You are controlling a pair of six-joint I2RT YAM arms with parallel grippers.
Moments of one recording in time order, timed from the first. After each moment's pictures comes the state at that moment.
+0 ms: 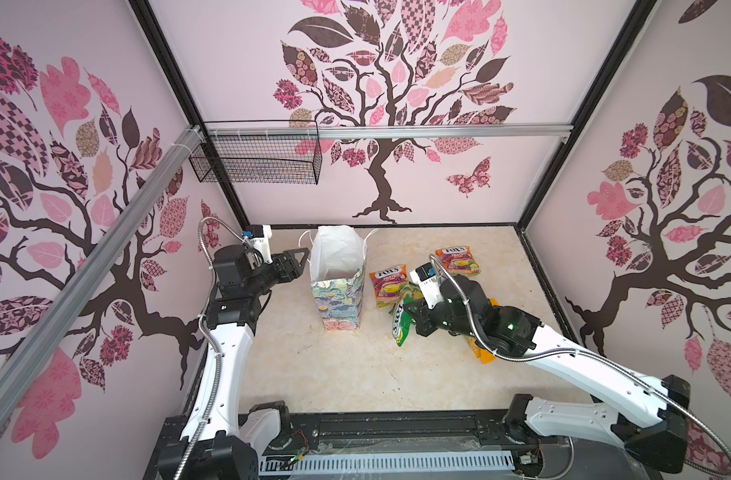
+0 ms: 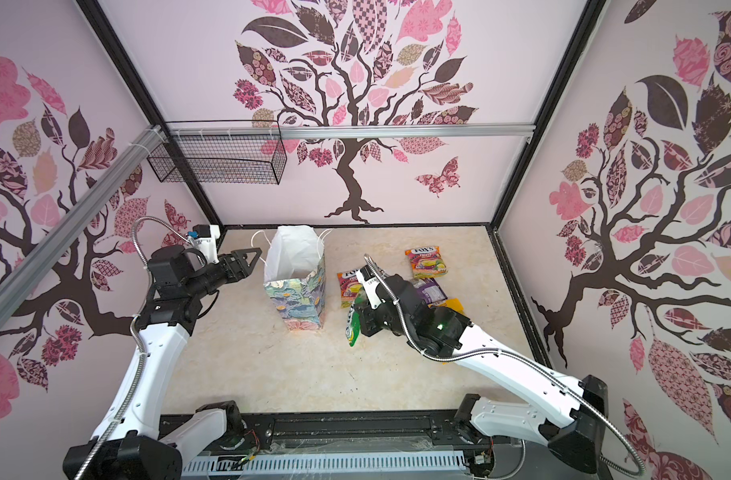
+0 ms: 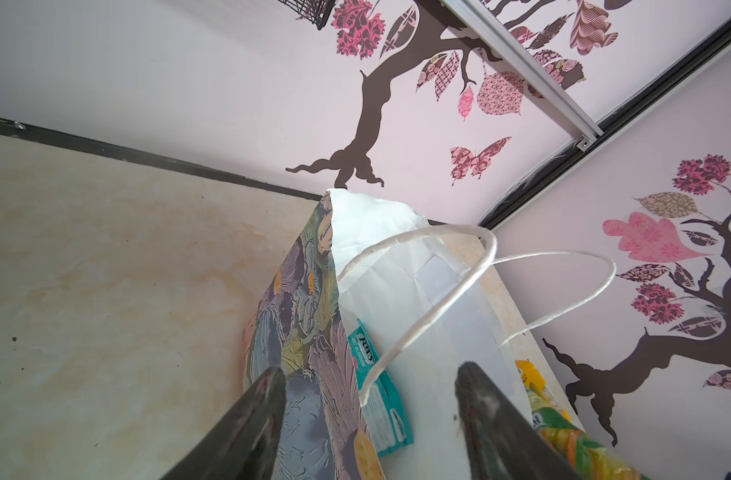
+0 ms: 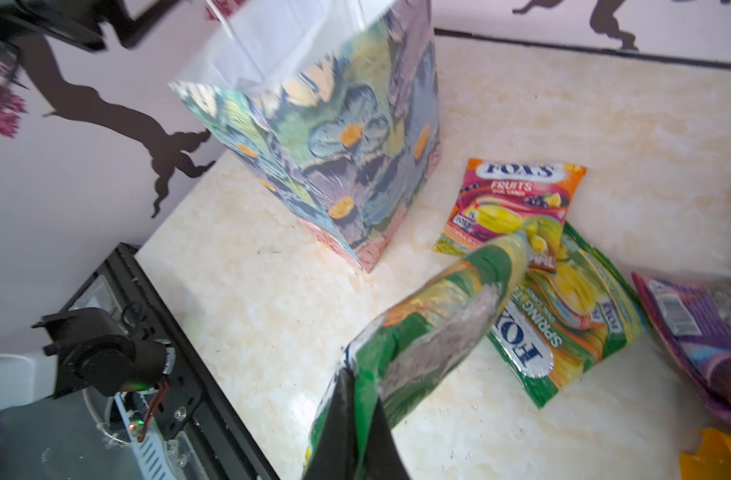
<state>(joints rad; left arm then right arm) 0.13 1.06 1.00 -0.26 0.62 -0.37 0.91 1.12 1.12 -0.49 0.00 0.37</state>
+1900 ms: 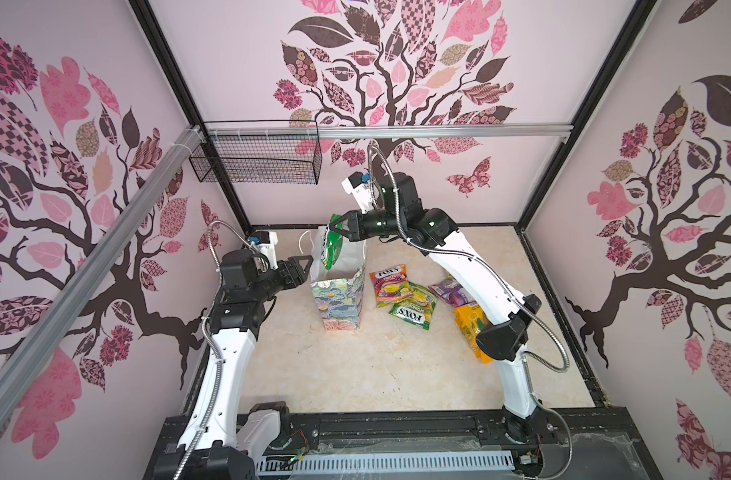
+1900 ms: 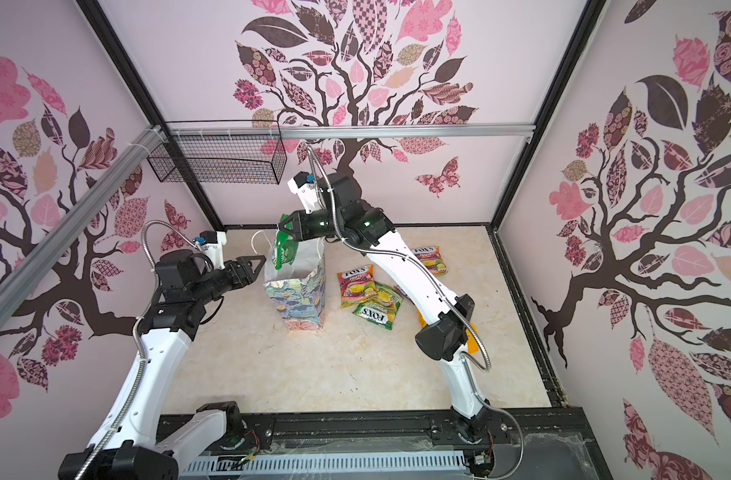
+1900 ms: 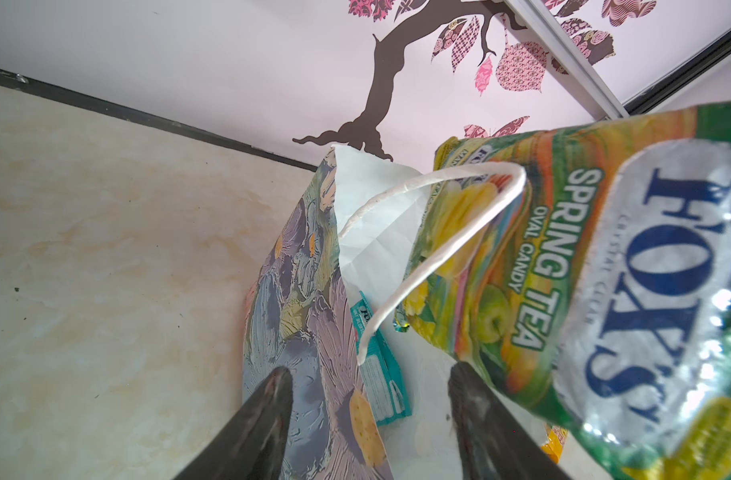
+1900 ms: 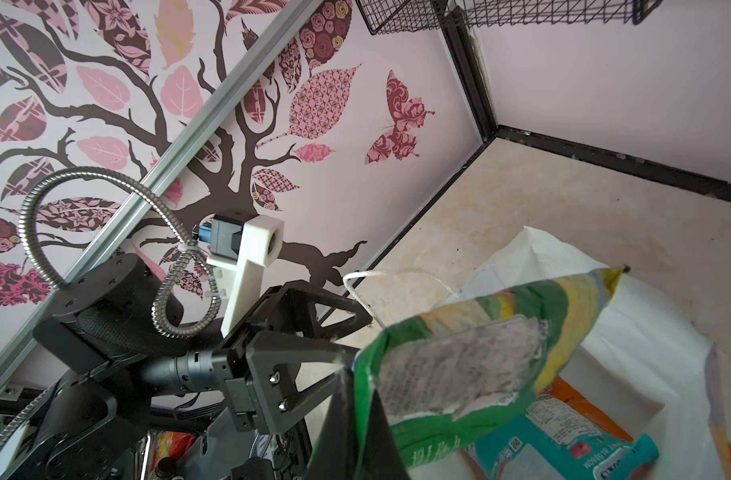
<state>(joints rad) 0.08 1.03 0.98 -0.34 0.55 -0.37 0.76 2.13 2.48 -0.68 -0.52 0.47</state>
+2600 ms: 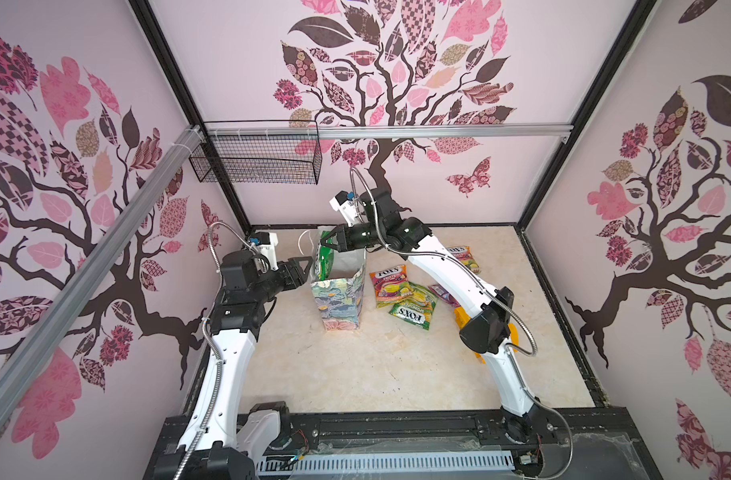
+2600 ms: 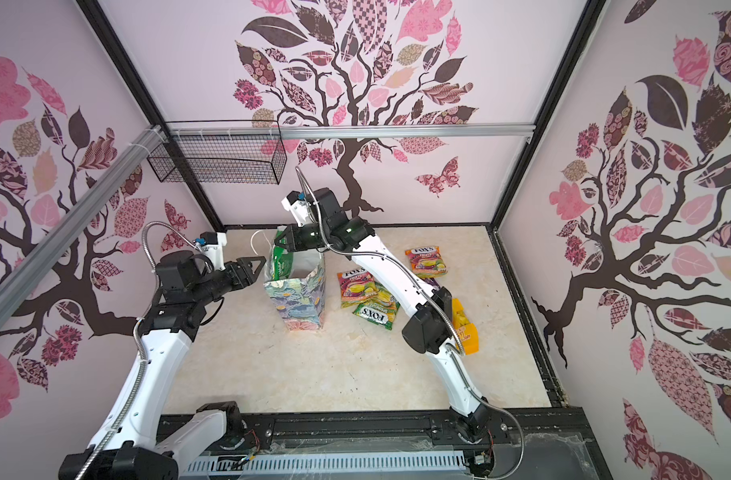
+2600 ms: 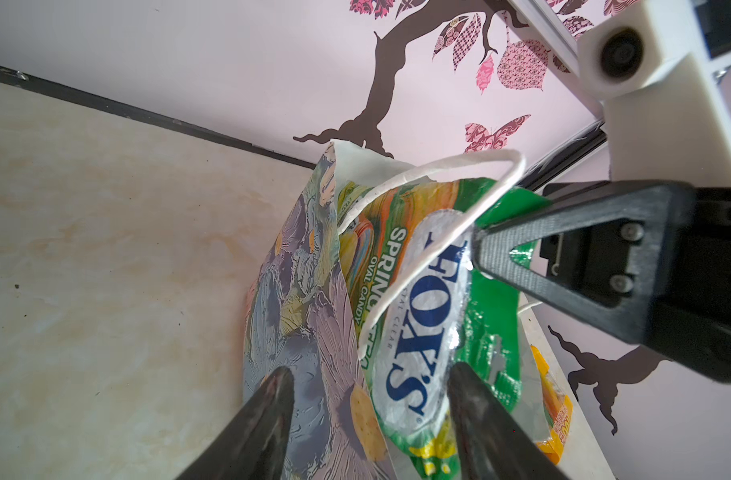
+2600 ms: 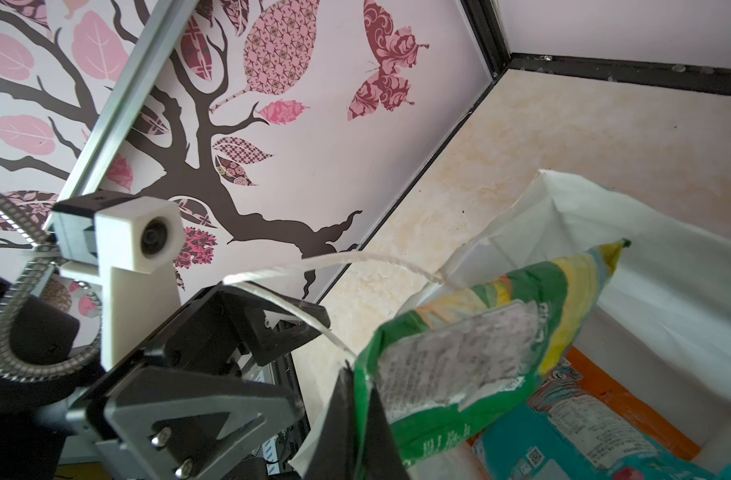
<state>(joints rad) 0.08 1.02 0.97 -0.34 0.54 -0.37 0.76 2.27 2.49 -0.65 -0.56 0.50</state>
